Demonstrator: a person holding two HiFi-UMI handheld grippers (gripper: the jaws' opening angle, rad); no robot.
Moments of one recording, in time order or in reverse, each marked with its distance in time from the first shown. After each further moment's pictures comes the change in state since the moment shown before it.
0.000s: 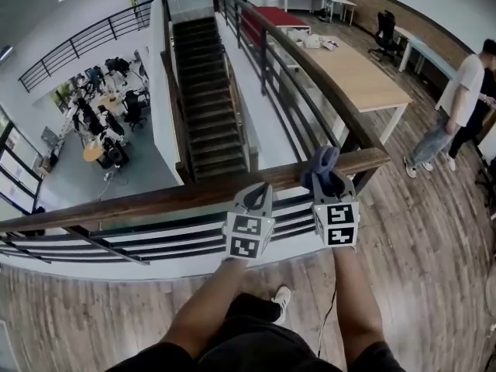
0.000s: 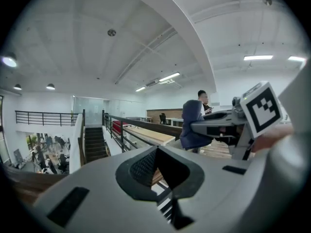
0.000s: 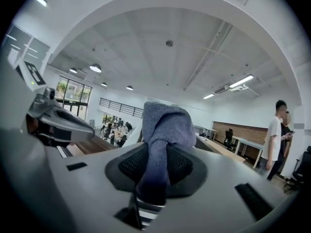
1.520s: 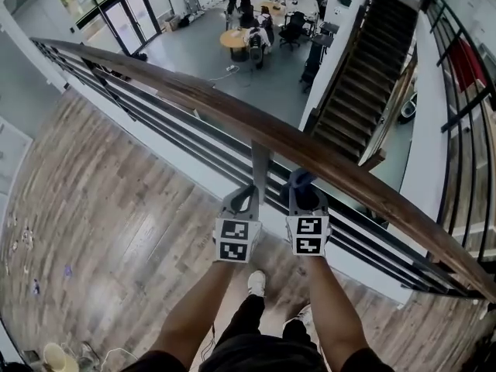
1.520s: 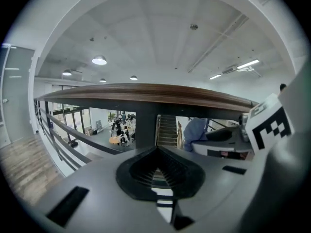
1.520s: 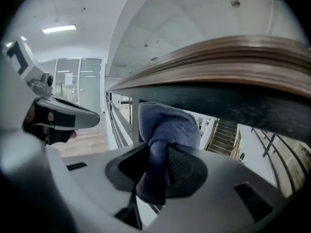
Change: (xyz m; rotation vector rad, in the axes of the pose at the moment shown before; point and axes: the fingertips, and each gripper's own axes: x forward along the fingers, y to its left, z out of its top) left arm -0.562 0.634 -0.339 -0.329 0.139 0.812; right arm 0.138 0.952 0.016 -0.072 0.116 0.785
